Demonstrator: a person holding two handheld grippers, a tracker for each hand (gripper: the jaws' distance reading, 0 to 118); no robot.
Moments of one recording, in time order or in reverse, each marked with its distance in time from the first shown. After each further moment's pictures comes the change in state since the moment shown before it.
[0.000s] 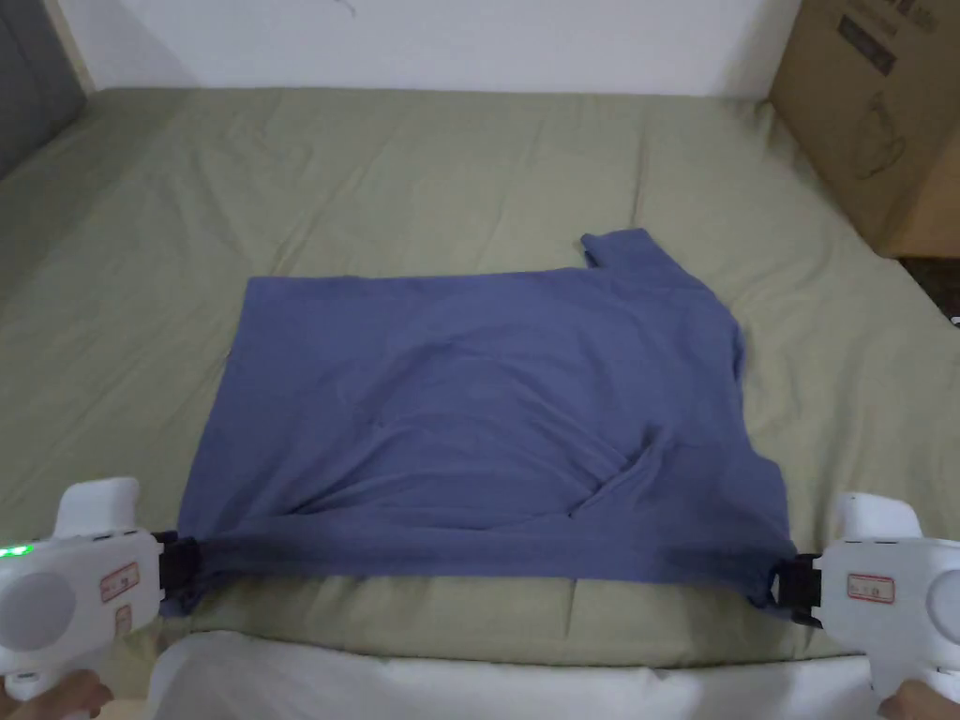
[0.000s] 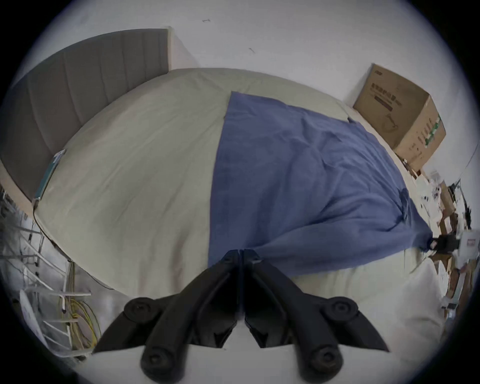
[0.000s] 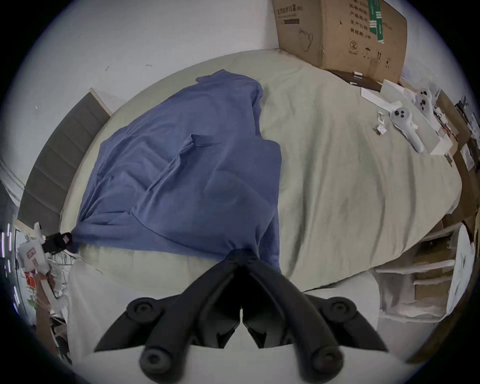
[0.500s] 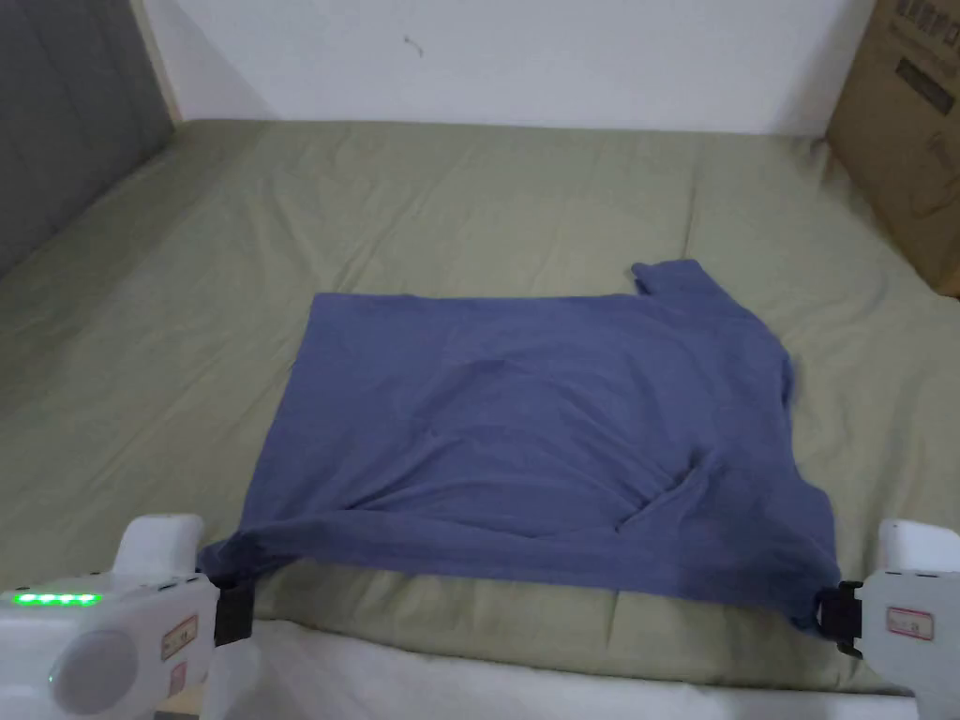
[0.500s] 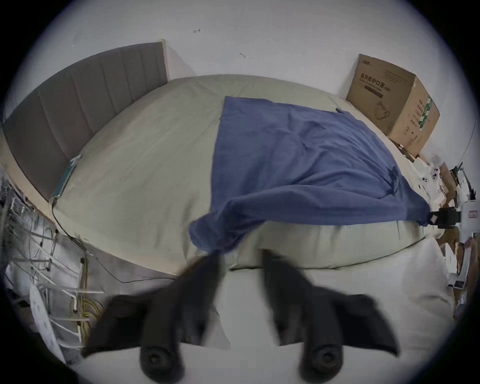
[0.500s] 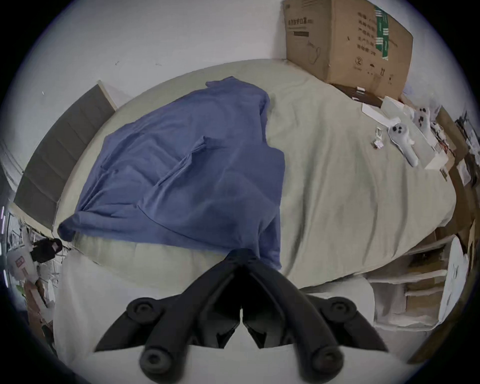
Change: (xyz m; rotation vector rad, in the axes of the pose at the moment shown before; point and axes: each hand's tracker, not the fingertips) left arm 0.005 -0.039 0.057 0.031 0.056 -0.060; right arm -0.013 -0.013 0.011 0.048 -0.029 0.070
